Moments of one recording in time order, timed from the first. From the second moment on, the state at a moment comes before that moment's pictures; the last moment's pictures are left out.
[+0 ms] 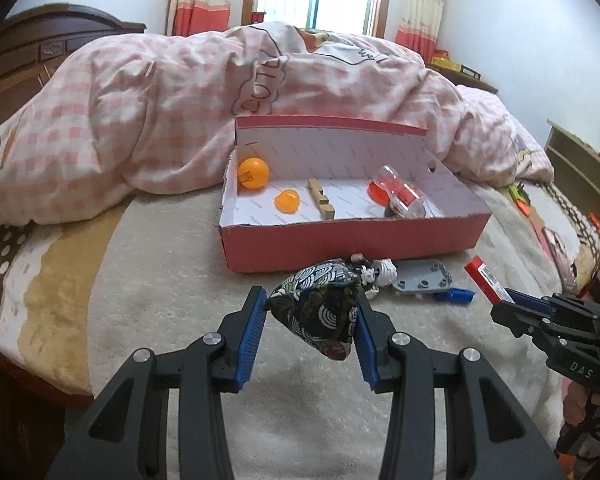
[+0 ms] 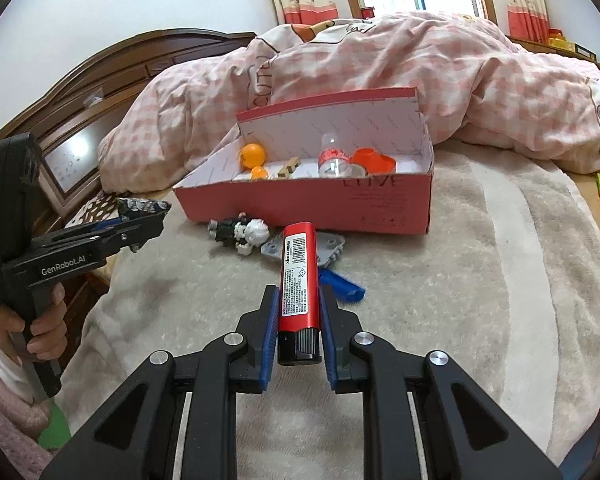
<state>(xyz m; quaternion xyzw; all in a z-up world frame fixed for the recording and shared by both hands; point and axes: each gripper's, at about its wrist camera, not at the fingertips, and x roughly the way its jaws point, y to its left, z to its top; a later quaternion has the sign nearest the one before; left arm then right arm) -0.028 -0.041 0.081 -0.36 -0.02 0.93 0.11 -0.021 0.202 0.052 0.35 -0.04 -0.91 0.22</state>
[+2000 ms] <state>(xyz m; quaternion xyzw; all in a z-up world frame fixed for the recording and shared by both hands) -0.186 -0.058 0.089 -0.37 -0.05 0.91 0.16 -0.185 0.202 0.079 0.33 -0.01 -0.92 0.22</state>
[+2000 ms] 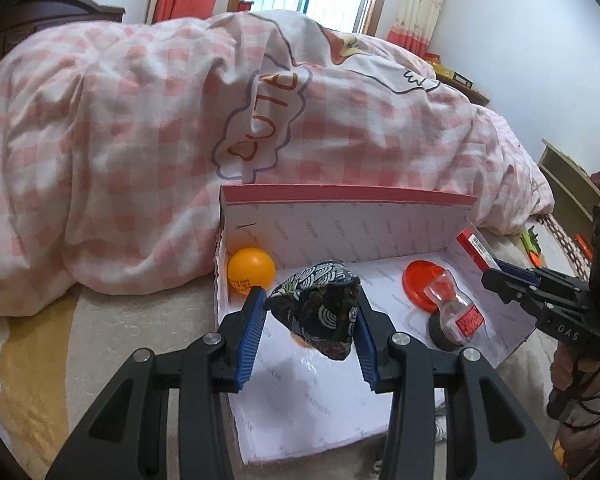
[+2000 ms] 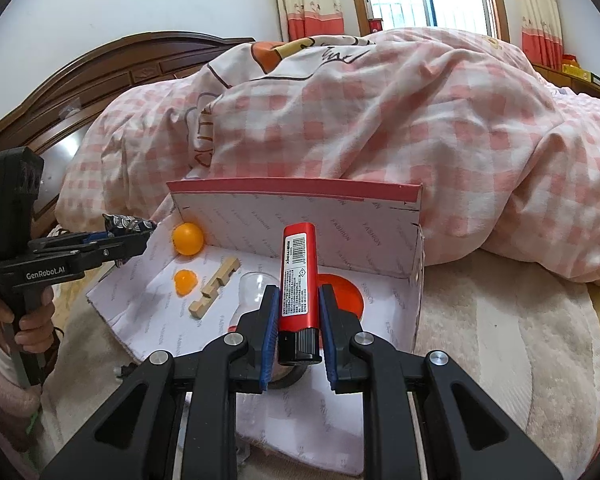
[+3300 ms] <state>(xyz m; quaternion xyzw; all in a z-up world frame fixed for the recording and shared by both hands) -0.204 -0.015 0.049 -0.39 0.02 0.91 0.13 -0.217 0.197 0.066 0.34 -0.01 -0.92 0.18</state>
